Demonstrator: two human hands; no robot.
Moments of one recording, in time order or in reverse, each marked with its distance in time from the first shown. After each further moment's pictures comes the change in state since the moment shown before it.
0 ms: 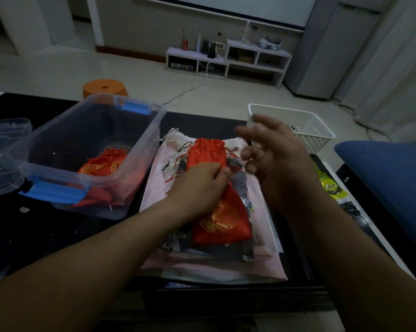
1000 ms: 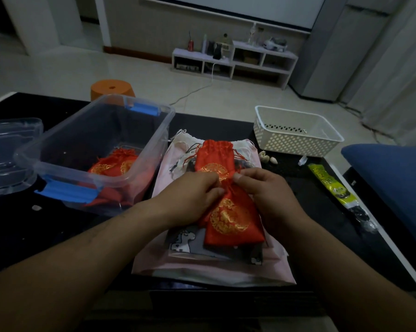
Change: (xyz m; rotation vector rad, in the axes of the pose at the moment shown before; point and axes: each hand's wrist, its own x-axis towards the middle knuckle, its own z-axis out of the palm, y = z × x) left_hand -0.007 -0.037 -0.021 0.121 -0.181 0.124; right_hand -0.007 0.060 -0.007 -0.290 0.122 0.251
